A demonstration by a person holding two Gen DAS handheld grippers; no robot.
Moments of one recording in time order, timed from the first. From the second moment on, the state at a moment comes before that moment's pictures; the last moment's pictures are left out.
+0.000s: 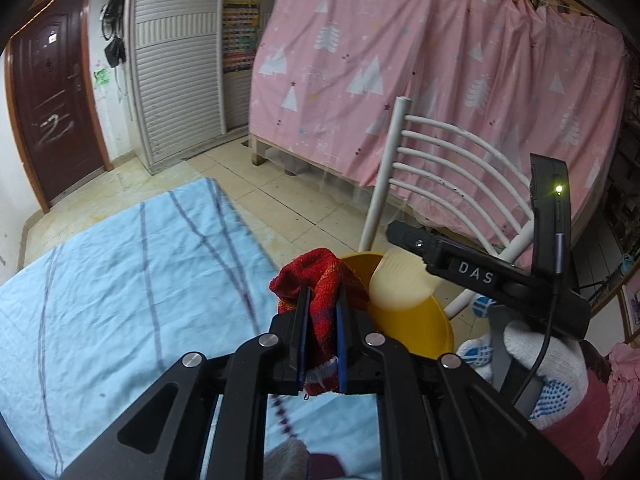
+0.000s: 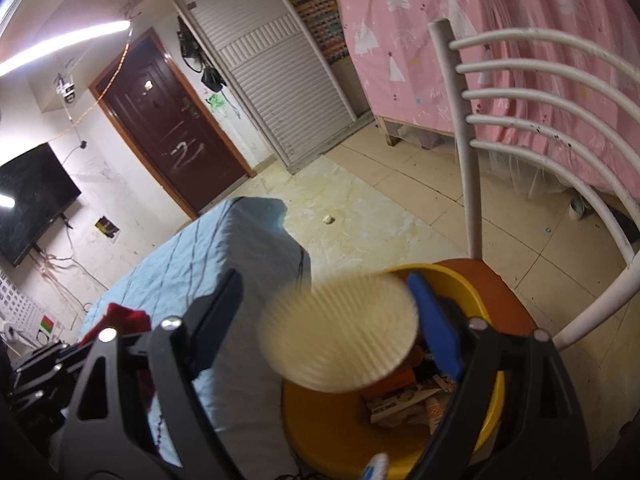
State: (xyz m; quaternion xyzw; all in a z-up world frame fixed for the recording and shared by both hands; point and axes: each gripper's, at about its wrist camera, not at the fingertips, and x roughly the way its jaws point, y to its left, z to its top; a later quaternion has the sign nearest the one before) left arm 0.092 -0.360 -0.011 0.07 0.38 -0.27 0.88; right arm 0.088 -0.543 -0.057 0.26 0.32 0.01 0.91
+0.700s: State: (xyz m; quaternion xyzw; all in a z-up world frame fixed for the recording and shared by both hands) left arm 0.104 -0.390 -0.025 0.04 0.39 -0.33 0.86; right arm 0.067 -0.576 -0.048 0.30 0.28 -0.04 0.91
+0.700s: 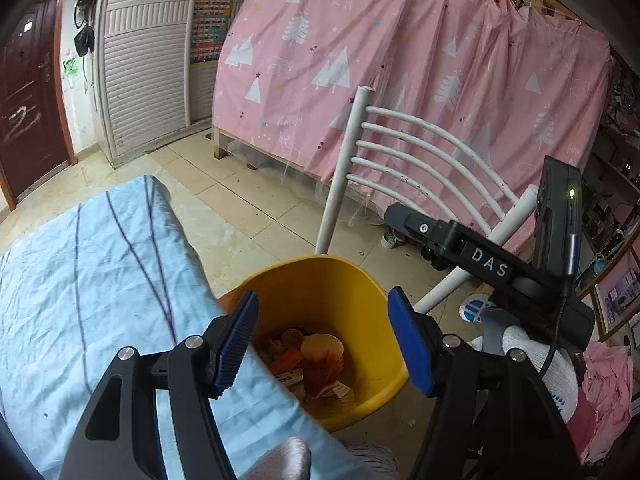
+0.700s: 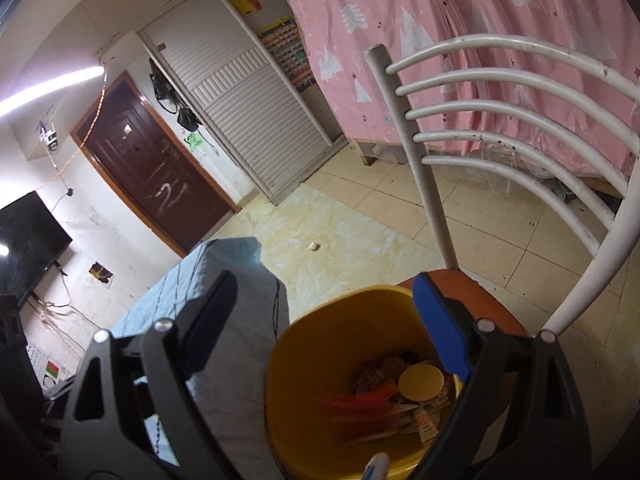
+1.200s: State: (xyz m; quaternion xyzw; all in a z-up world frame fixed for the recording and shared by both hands) left arm 0.094 -0.314 -0.001 0.01 0.36 -0.28 0.89; right arm 0.065 -0.517 -0.017 0.23 0.27 -0.02 0.93
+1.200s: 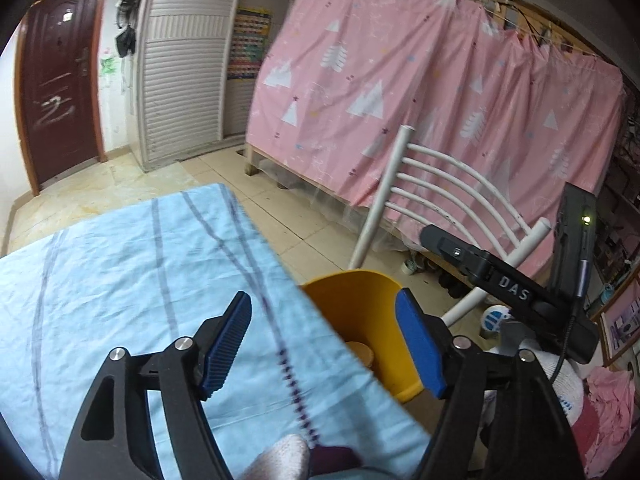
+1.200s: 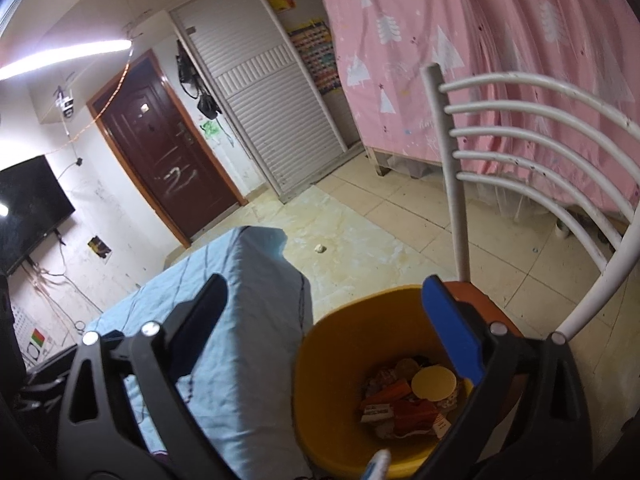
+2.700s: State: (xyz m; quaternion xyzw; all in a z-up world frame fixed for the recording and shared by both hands) left arm 0.063 -0.098 0.030 -0.03 0.28 -0.02 0.96; right arm 0.090 -0.299 0.015 0.08 0.29 0.14 0.94
